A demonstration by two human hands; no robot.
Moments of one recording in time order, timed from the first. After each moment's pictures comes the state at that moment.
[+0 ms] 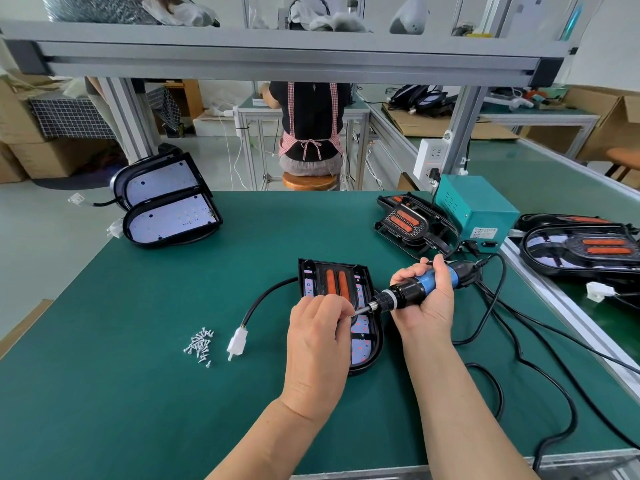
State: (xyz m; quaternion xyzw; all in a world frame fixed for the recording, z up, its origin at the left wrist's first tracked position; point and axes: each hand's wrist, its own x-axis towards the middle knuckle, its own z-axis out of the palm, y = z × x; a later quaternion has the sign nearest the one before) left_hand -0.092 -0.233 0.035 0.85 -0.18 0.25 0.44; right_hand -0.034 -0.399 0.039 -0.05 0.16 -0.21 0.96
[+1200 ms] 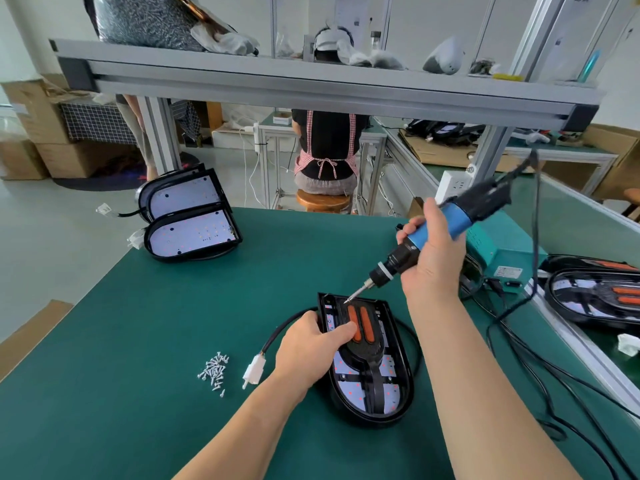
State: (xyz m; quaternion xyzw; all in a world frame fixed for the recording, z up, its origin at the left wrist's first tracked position) left_hand -0.027 -0.205 0.041 0.80 0.03 -0.13 0.58; right_hand 0.027 -0.371 0.126 -0.37 0.06 -0.32 0.87
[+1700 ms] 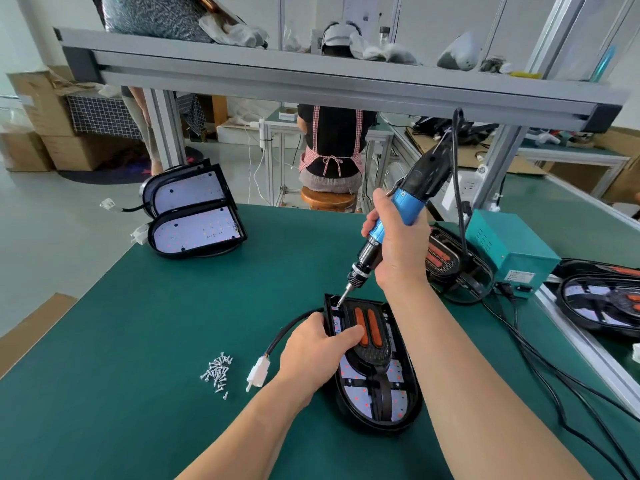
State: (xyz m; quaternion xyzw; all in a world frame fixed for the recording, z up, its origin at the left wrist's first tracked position) left_hand -0.026 -0.204 0.038 0.80 0.04 -0.14 0.59; right_hand 0.057 -0.332 0.124 -0.52 0.00 -0.28 0.81
